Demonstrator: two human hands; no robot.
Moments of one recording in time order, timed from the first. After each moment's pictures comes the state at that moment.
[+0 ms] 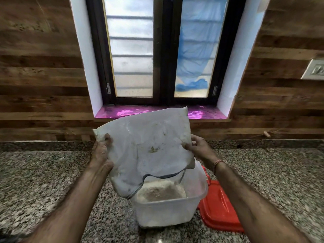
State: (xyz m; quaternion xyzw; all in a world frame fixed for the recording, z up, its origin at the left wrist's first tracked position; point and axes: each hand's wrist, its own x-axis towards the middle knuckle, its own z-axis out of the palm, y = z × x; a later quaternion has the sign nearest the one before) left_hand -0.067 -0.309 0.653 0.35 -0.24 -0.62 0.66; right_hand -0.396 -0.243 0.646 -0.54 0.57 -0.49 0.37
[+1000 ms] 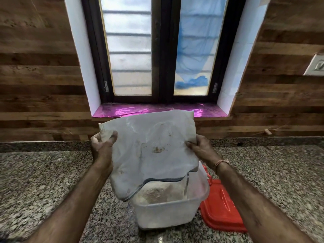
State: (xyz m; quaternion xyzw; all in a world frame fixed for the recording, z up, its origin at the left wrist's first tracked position) left_hand -0.077 -0.318 0.645 0.47 -0.32 -0.48 0.67; right_hand -0.399 -0.248 0.645 -0.54 0.65 -0.45 0.28
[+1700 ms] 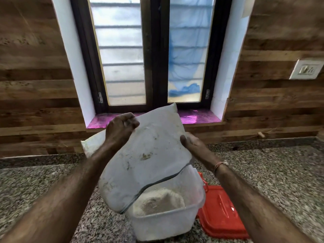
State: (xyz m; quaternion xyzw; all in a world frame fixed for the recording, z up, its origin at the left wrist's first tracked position) left_hand -0.123 -0.327 0.742 0.49 -0.72 -0.19 0.45; right_hand -0.397 -0.232 0.685 -0.59 0.57 -0.46 0.33
